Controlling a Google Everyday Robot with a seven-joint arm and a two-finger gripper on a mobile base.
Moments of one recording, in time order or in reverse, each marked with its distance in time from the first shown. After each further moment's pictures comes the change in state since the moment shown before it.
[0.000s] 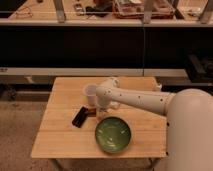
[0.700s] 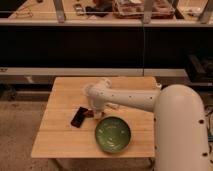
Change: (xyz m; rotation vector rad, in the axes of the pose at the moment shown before) arm 0.016 -0.004 0.032 0.049 -0.097 -0.039
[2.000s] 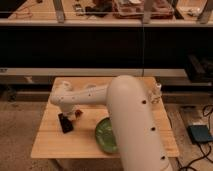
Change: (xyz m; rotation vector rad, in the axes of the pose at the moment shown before) arm 0.162 -0.012 0.024 0.015 -0.098 -0.303
